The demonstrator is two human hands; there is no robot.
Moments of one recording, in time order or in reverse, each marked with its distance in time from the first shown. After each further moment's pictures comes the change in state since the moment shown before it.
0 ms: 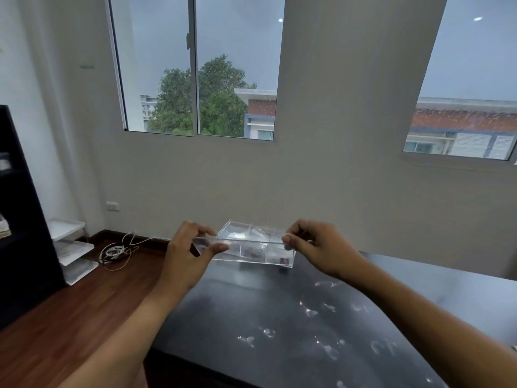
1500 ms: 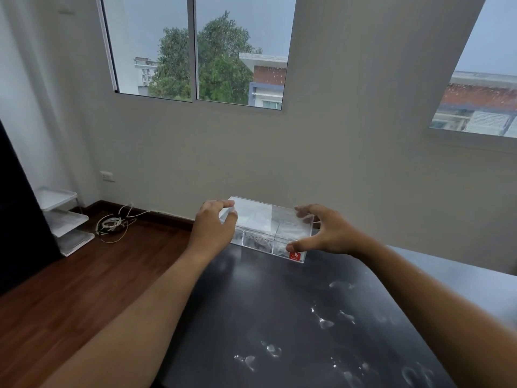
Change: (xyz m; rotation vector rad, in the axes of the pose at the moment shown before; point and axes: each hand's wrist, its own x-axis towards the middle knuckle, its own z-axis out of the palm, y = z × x) left_hand 0.052 -0.053 0.083 0.170 -0.123 -0.365; right_hand 0.073 0.117 0.027 -0.066 -0.222 0.206
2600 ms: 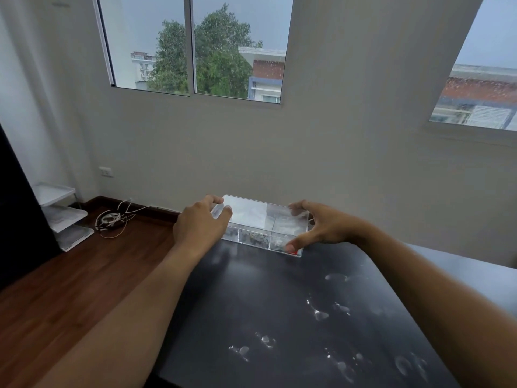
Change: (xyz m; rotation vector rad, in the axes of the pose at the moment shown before) left_hand -0.005 0.001 -0.014 0.290 0.013 -0.079; right_hand 0.006 -0.006 -0.010 -0.062 -0.249 0.115
